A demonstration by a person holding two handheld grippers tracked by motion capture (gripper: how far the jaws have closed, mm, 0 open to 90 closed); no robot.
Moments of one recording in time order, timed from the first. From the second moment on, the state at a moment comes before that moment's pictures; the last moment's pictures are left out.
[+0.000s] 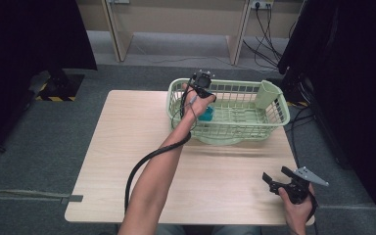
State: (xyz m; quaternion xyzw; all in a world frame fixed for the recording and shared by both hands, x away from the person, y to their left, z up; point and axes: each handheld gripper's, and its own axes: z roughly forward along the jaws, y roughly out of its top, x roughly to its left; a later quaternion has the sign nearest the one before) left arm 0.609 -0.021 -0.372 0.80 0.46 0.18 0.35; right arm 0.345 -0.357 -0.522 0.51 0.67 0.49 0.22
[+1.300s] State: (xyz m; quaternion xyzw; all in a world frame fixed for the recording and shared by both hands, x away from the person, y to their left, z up) left arm 0.614 -0.024 -0.380 0.81 0.46 0.17 0.32; right arm 0.345 -0.357 -0.522 0.51 0.67 0.49 0.22
